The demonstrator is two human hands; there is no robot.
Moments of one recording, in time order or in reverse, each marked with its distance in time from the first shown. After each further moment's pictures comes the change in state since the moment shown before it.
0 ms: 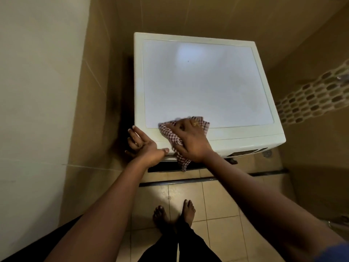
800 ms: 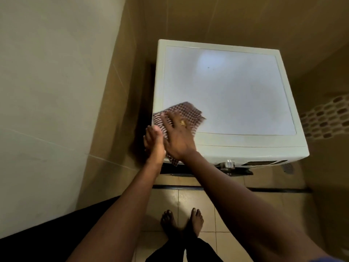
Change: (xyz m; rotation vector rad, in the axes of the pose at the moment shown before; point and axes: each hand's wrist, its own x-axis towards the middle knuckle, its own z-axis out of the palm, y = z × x) left_hand -0.010 -0.006 -0.006 -0.768 0.173 0.004; right_hand 0.059 -0.079 0.031 -0.006 -0.051 0.116
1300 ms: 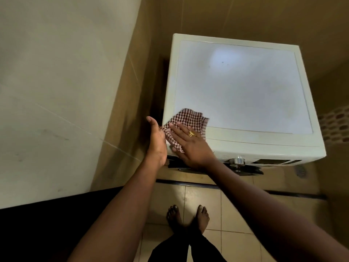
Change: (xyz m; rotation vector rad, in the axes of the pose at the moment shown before) left_hand -0.016 0.009 -0.018 -0.534 -0.220 -0.100; right_hand -0.052 0.022 0.004 -0.027 -0.130 -0.306
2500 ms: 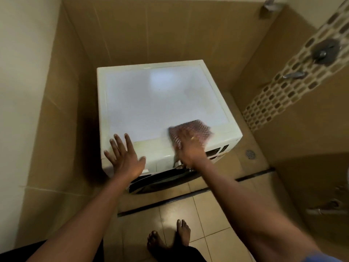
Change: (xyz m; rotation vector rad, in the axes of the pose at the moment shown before) left_hand 0.011 -0.047 0.052 1.719 0.049 0.359; right_hand -0.123 0.106 -0.055 0.135 0.017 0.681
